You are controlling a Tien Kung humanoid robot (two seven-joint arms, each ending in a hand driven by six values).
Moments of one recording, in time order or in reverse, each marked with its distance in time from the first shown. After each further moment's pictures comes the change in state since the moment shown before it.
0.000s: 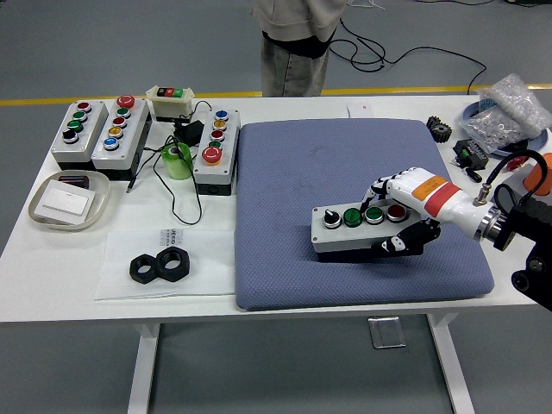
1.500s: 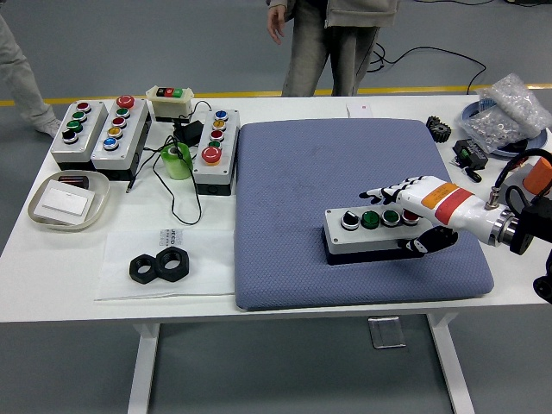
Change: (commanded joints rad) left arm 0.007 0.000 -0.005 0.001 0.006 -0.002 0.001; right arm -0.039 -0.102 0.075 0.169 -0.088 0.158 -0.114
